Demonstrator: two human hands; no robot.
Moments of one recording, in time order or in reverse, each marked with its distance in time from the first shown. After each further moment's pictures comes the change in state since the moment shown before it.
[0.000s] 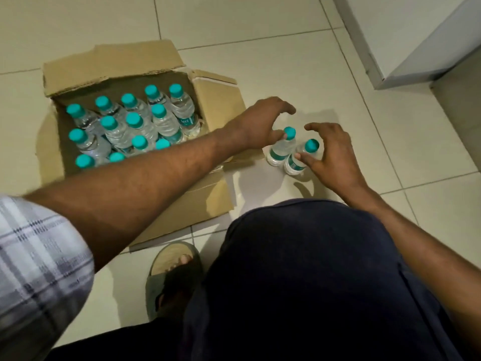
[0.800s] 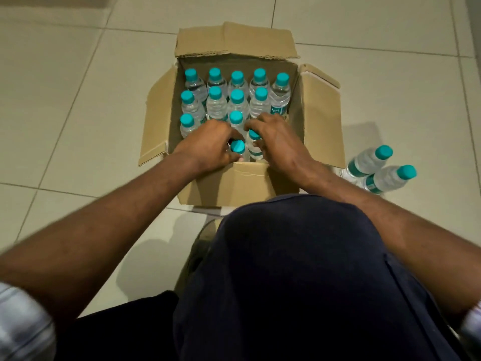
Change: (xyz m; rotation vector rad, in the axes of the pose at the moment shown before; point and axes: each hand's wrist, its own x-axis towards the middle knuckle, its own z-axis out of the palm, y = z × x) left_hand -0.219 -0.101 -0.044 0.217 0.120 -0.538; right_hand 0.036 -0.200 0.134 -0.155 -0.266 -0.725
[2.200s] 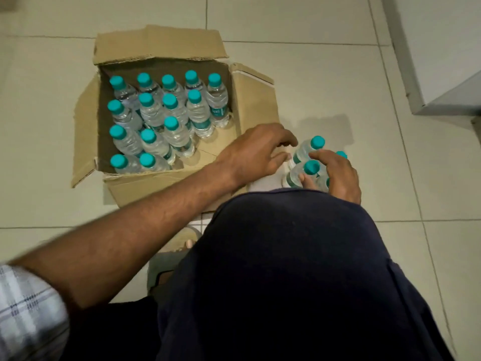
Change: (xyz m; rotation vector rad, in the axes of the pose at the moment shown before) left_hand 0.050 0.164 0.023 -0.292 0.013 0.448; right_hand -0.192 0.038 -0.069 0.274 0.439 0.667
